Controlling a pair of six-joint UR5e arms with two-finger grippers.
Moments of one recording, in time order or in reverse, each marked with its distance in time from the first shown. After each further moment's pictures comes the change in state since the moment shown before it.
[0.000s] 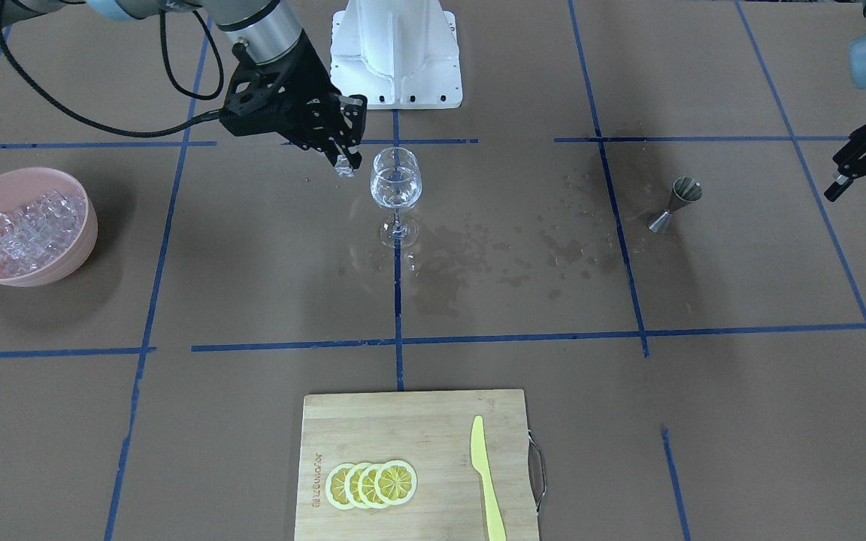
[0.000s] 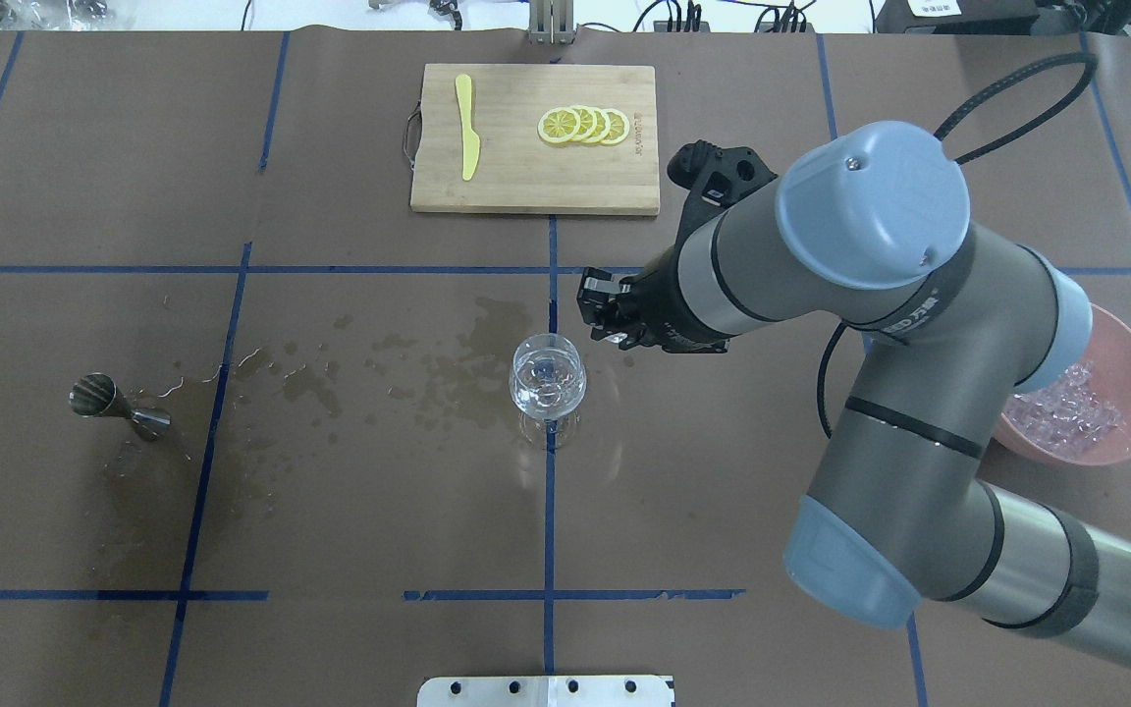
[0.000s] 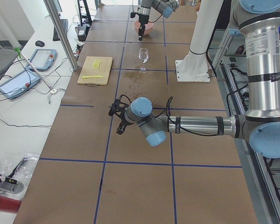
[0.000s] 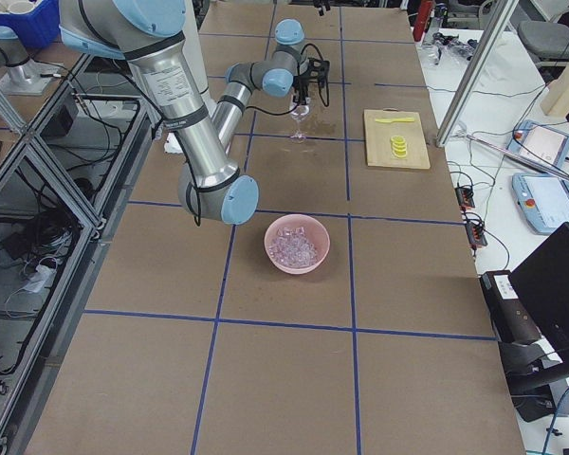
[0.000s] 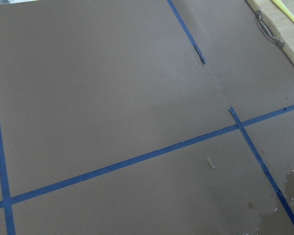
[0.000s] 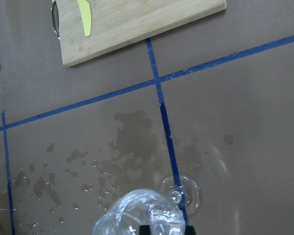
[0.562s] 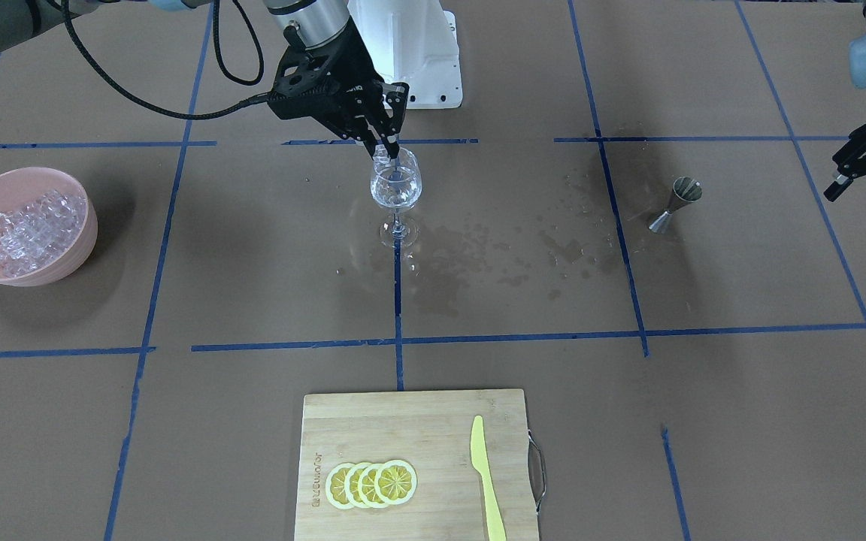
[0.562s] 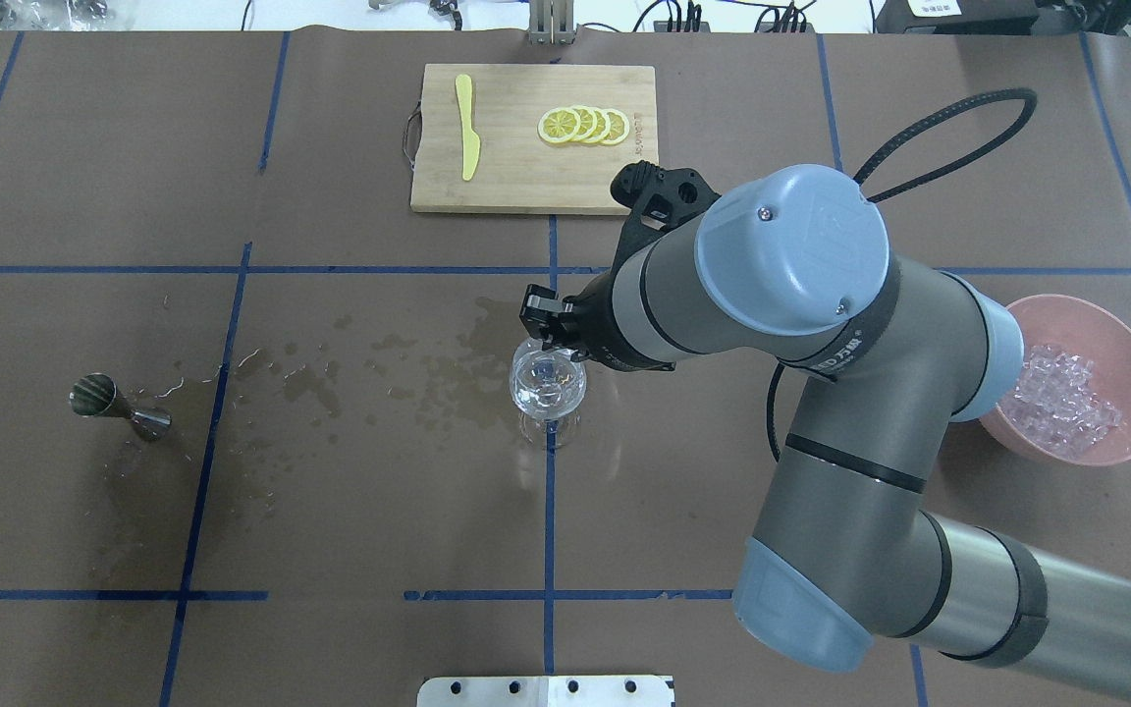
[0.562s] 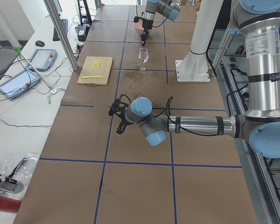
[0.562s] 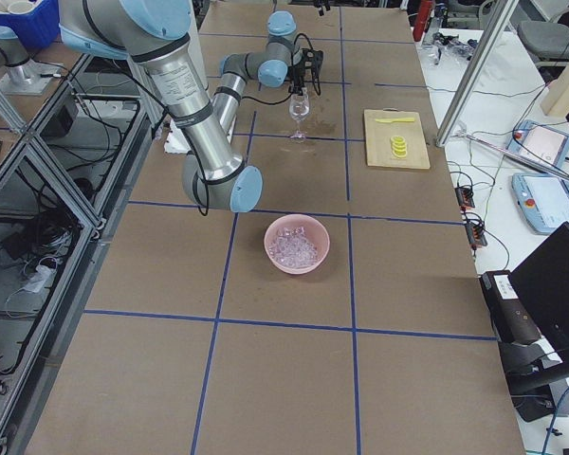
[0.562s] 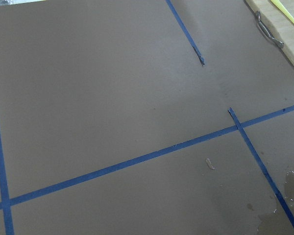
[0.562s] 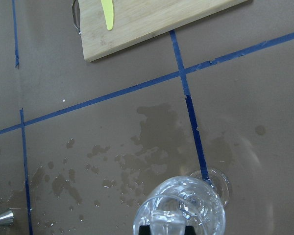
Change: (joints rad) left arm 0.000 0.000 -0.002 0.000 0.000 -0.001; right arm -0.047 0.063 -0.029 -0.010 -0.065 0.028
